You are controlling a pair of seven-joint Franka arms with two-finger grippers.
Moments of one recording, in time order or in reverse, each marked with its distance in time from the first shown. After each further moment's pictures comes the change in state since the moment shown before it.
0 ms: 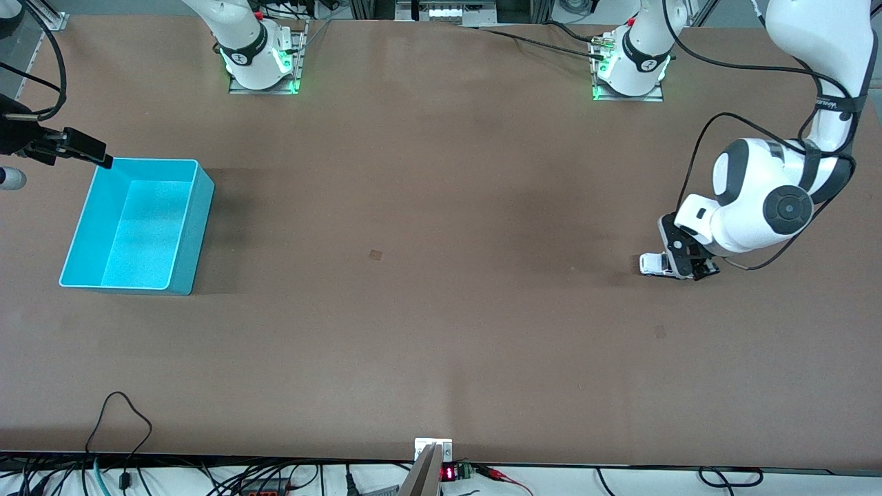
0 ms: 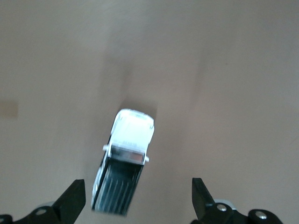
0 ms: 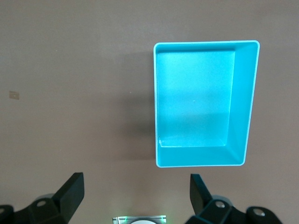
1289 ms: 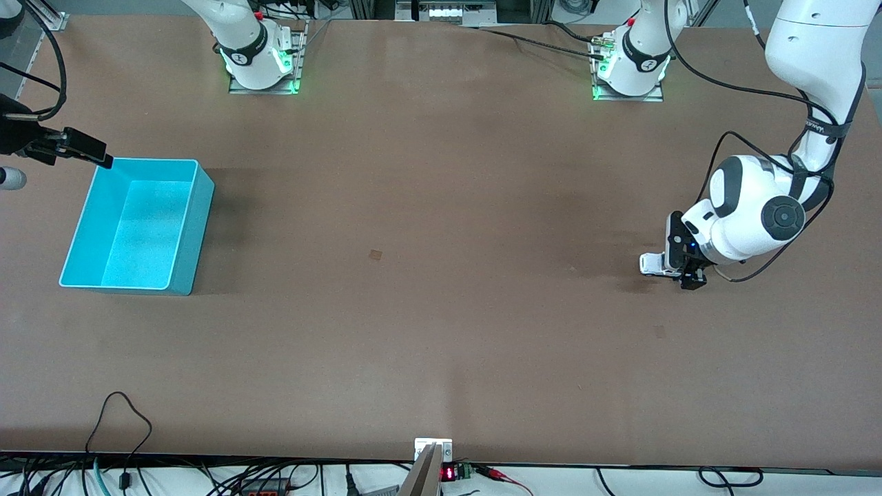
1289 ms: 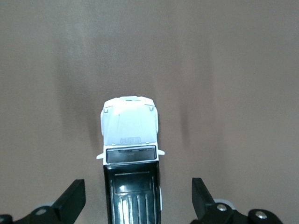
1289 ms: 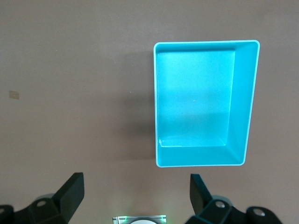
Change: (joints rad) left arm 0.078 0.098 -0.004 -0.039 0.001 0.189 0.370; right arm 0.000 0.000 0.000 0.000 0.000 -0.001 0.000
